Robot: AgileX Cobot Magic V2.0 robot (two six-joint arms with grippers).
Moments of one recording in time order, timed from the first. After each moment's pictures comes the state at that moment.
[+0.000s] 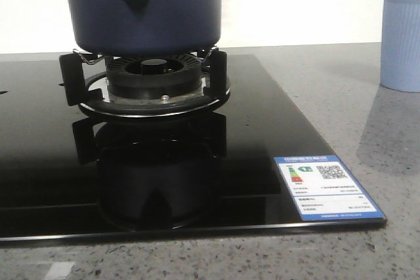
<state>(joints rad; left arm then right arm) -0.07 0.14 -0.11 -0.18 -0.05 0.18 -0.34 0.29 -0.18 -1.57 -0.41 1.58</state>
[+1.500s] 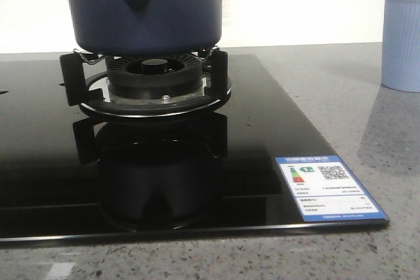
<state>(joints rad) 0.01 0.00 0.00 -0.11 0.19 0.09 -0.34 0.29 -0.16 -1.55 -0.41 1.57</state>
